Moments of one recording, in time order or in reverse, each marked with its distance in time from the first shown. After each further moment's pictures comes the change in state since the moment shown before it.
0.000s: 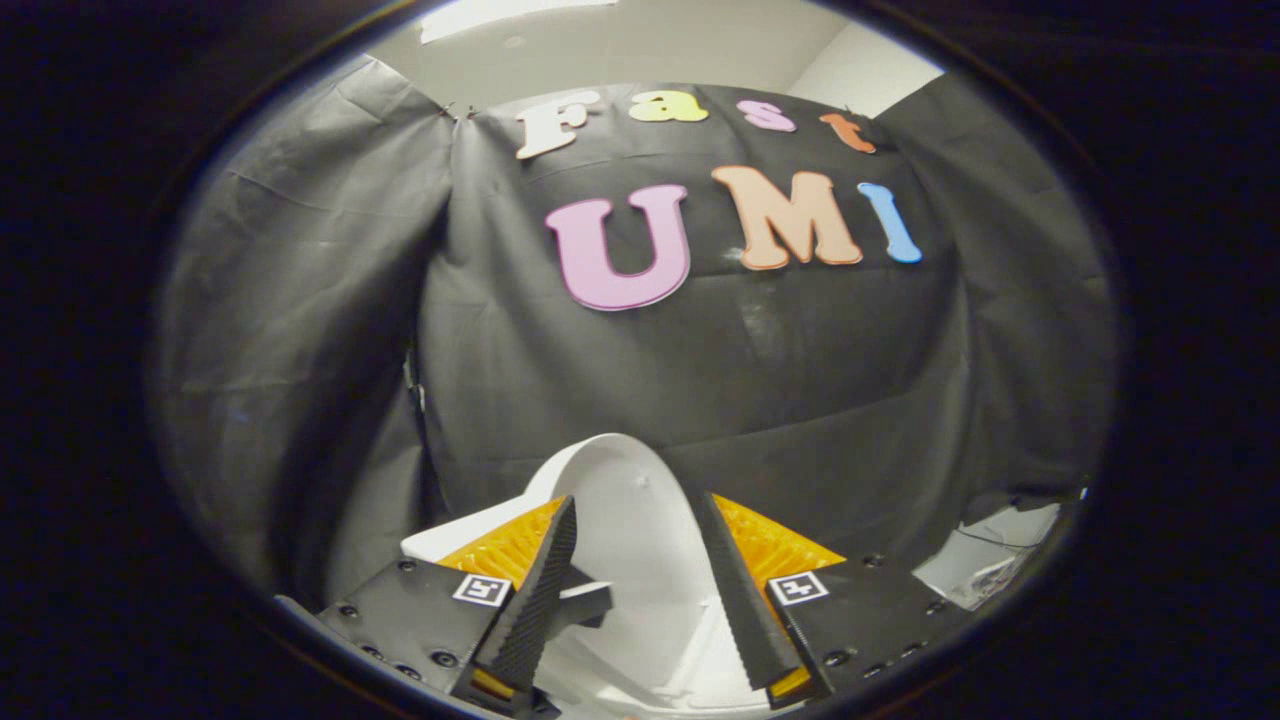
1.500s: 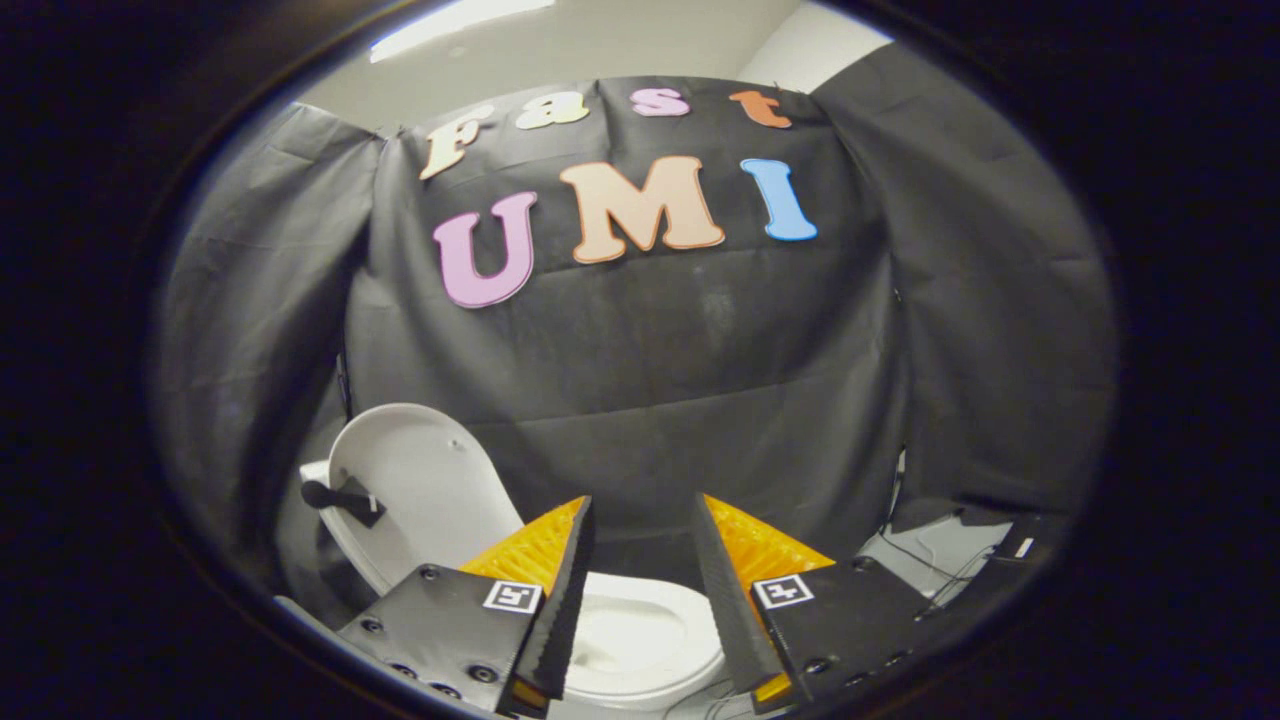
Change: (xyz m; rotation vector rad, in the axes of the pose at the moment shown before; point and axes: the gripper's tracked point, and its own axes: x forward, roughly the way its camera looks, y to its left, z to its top) arm -0.060 -0.307 -0.011 -0.055 0.105 0.017
